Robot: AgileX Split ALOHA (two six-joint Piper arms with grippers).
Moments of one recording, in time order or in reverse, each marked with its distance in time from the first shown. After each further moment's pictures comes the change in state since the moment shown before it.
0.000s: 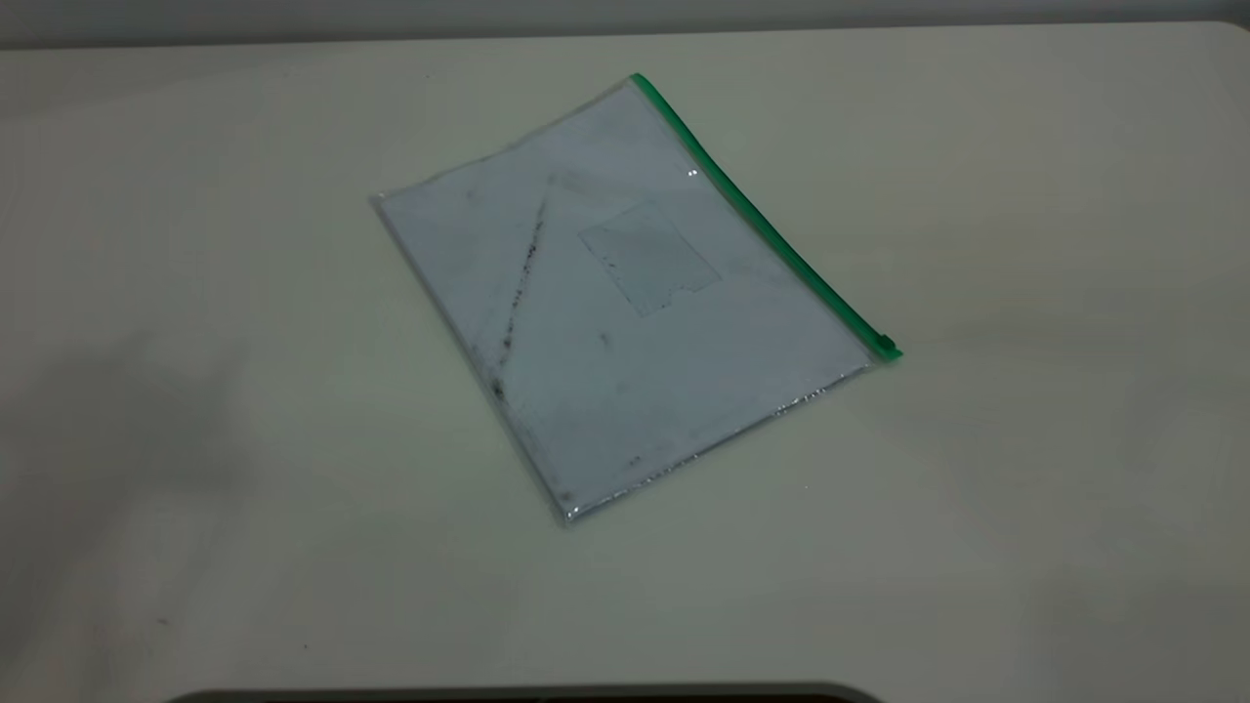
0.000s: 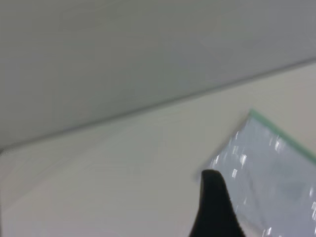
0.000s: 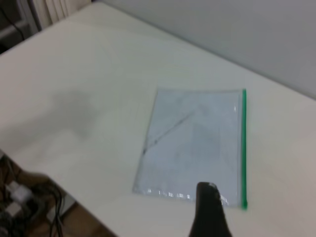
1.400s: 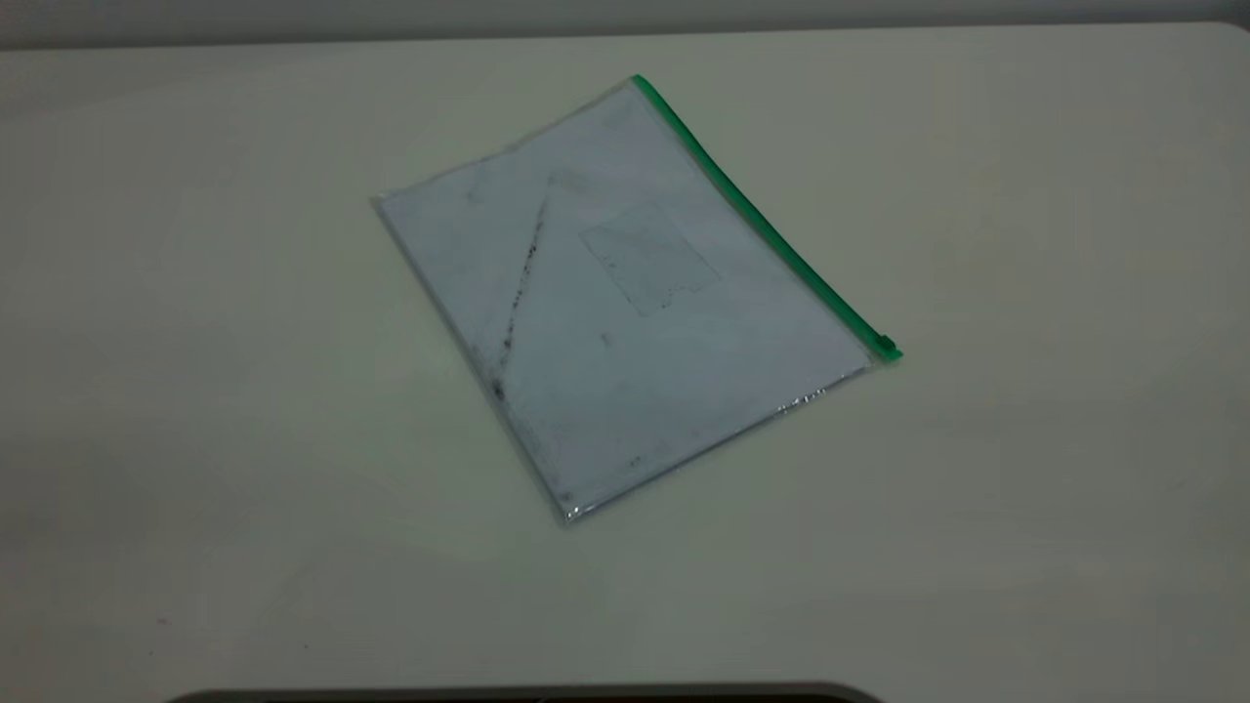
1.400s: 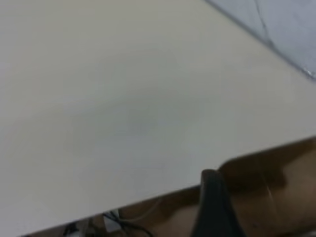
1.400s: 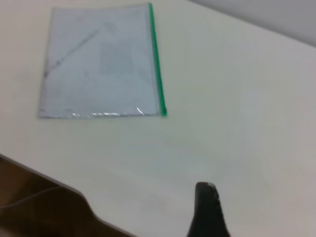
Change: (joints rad) left arm 0.000 -1.182 1.335 -0.031 -0.004 -0.041; right arm -0.001 -0.481 0.338 -0.365 0.105 0.223
